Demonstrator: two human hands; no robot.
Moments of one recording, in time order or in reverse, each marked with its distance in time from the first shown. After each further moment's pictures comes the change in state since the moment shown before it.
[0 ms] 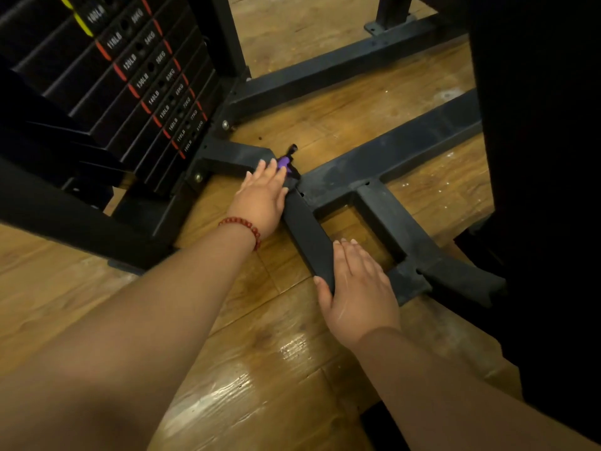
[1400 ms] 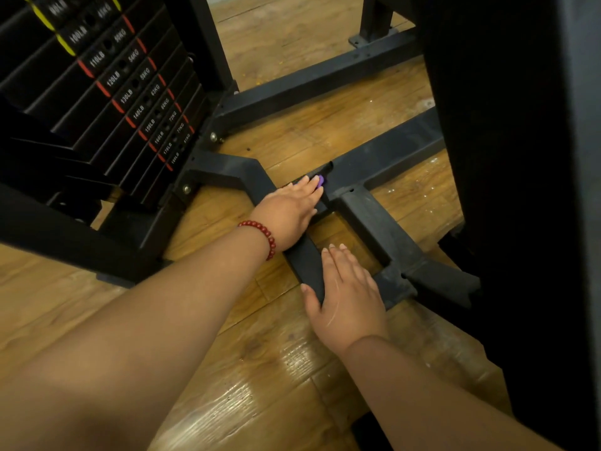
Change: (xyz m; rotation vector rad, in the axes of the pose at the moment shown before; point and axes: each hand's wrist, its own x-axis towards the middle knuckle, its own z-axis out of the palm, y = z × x) left_hand -0.008 0.051 -0.014 0.122 -0.146 0.376; right_hand -0.004 0.005 -0.005 0.190 0.041 0.007
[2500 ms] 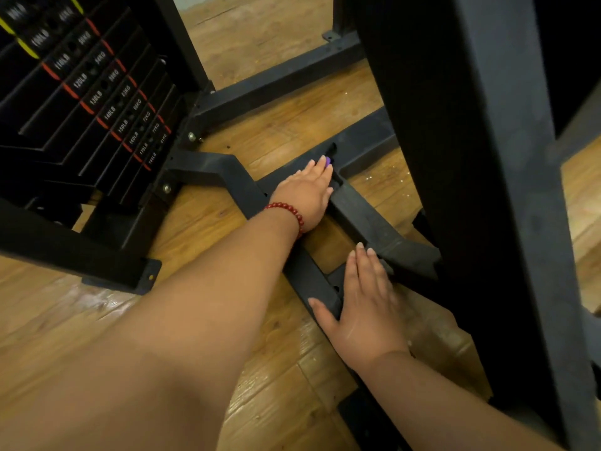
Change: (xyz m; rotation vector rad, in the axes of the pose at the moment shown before) left_hand 0.037 0.053 0.010 -0.087 0.027 -0.055; right_hand -0.046 0.038 -0.005 -0.092 -0.068 0.162
